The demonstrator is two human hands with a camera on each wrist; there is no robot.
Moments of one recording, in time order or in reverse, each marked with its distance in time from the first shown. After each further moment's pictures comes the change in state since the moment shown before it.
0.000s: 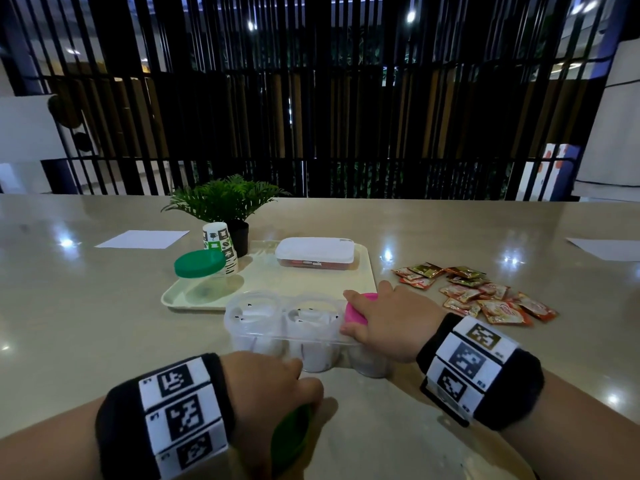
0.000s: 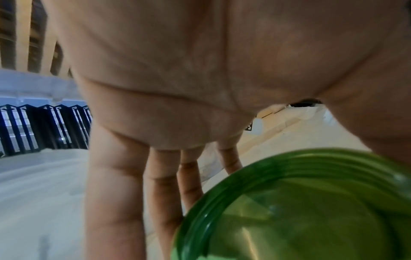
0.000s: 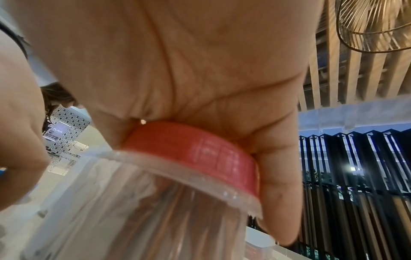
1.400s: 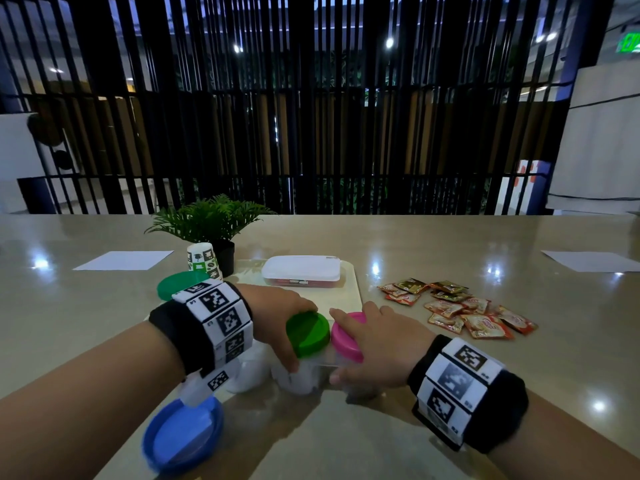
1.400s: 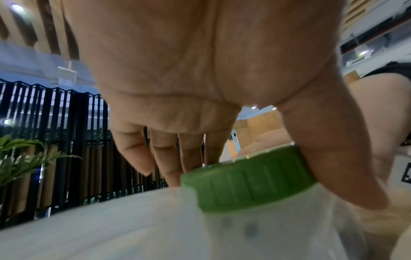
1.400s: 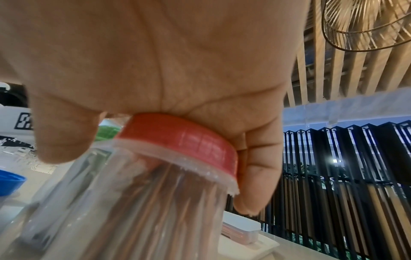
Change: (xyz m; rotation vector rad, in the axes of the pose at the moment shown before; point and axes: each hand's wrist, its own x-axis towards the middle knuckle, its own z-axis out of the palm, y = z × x) left_hand 0.042 -0.057 -0.070 -0.261 0.204 -0.132; right_hand -0.007 0.006 0.002 0.048 -0.049 -0.035
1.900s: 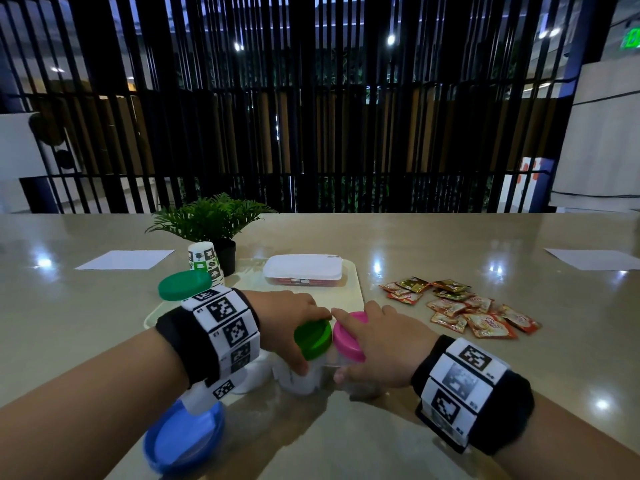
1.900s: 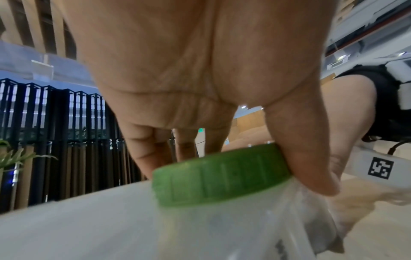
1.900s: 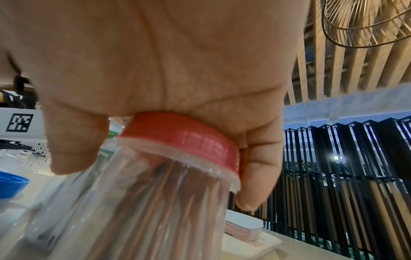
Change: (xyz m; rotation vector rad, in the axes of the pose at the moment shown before) left_hand -0.001 0.012 0.005 0.104 0.020 0.064; right_hand 0.004 0.001 0.003 -0.011 0.023 0.004
